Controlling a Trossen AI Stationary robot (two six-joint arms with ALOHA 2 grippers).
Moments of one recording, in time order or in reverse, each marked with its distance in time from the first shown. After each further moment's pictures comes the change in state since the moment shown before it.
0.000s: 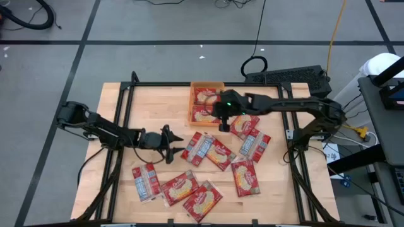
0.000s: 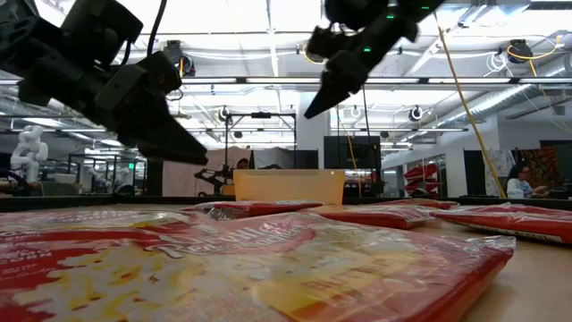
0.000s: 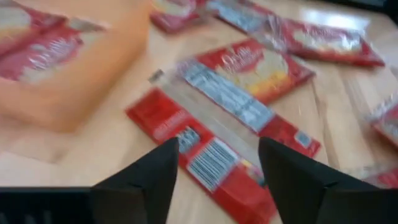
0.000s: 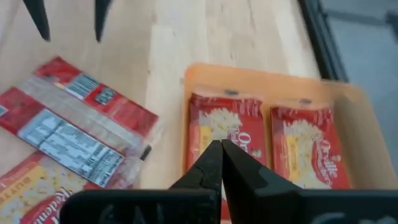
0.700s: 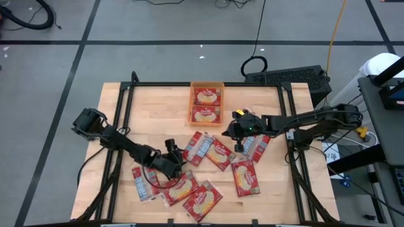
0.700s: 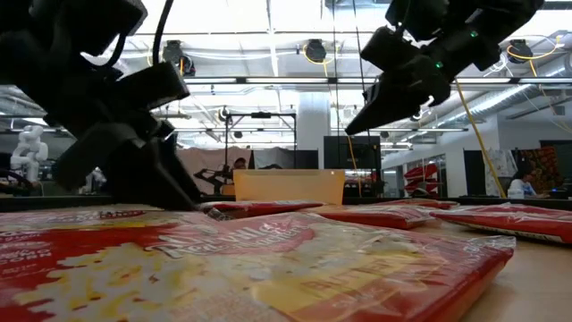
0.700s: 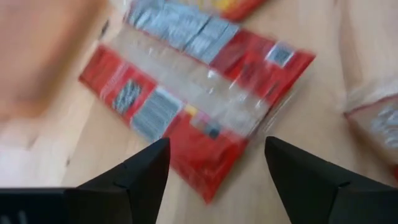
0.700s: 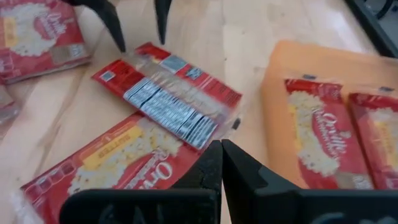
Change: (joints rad) left arm -0.265 0.291 0.301 -0.433 -0.323 -0.005; right arm 0.192 -0.239 -0.505 0.409 0.004 0.133
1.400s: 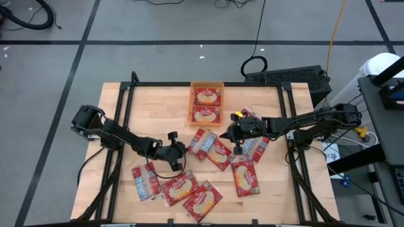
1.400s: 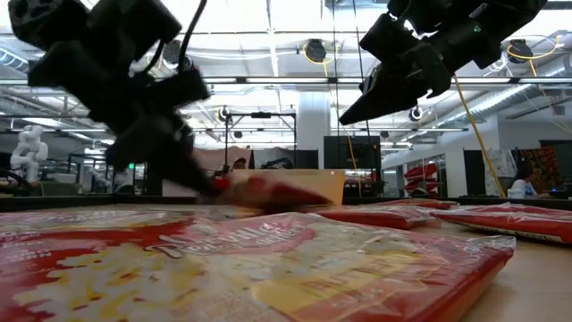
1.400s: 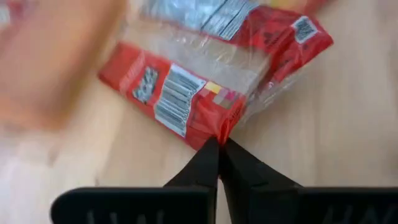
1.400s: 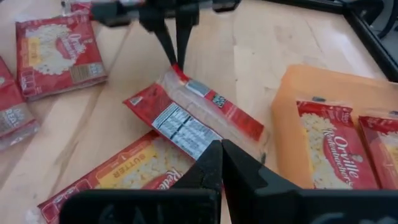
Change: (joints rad) left arm 0.150 -0.052 -0.006 0.046 0.114 0.104; right arm 0.047 0.010 0.000 0.070 0.007 0.006
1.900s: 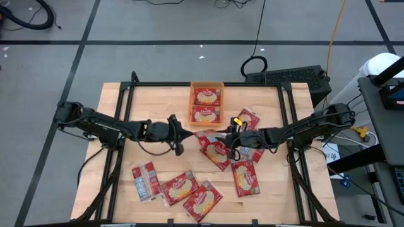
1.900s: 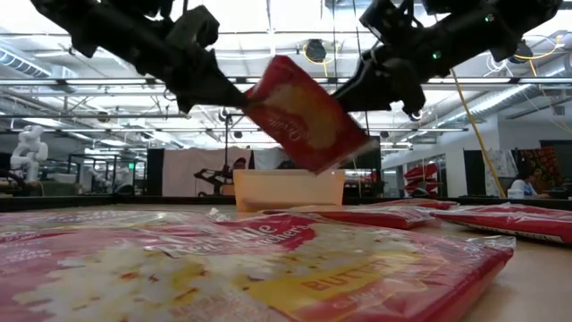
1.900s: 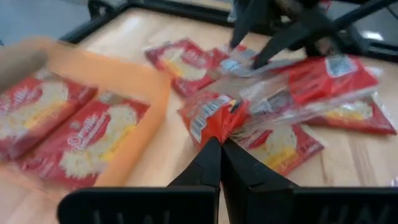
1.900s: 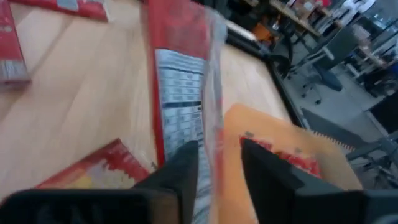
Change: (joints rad) left arm 0.208 -0.301 0.002 0.080 0.198 -0.040; right arm 0.172 0.102 0.002 0.230 0.442 -0.194
